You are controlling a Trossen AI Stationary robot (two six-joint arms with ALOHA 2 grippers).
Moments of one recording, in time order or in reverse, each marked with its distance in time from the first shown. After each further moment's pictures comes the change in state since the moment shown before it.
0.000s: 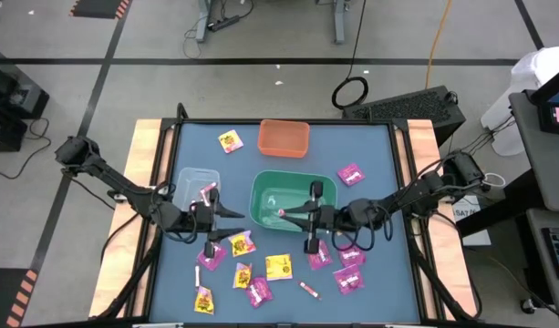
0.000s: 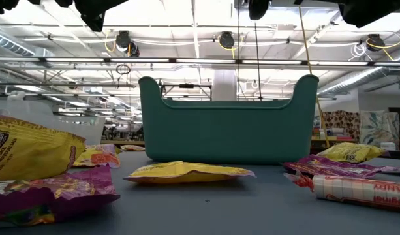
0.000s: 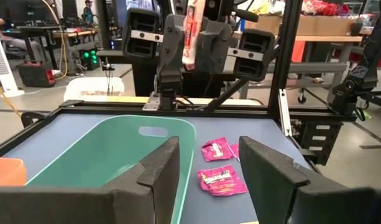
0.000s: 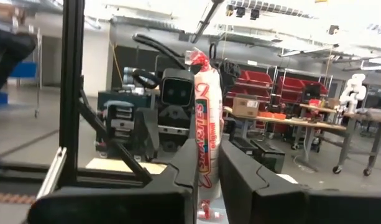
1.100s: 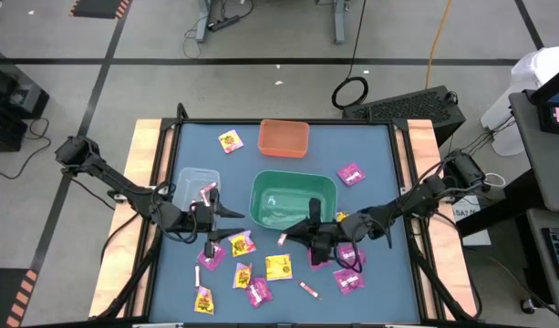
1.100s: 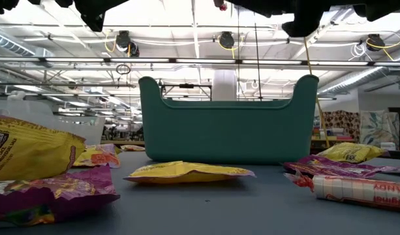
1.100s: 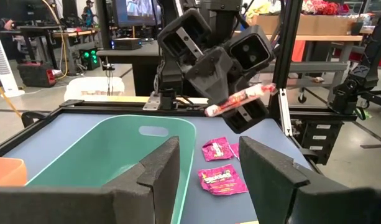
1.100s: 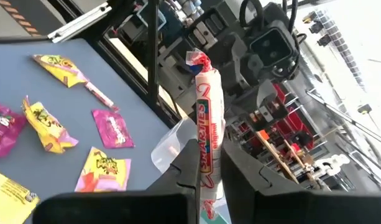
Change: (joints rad) left arm 0.000 0.000 0.000 -0.002 0.000 0.001; right arm 0.082 0.000 0.000 -0.282 -0.004 -0.609
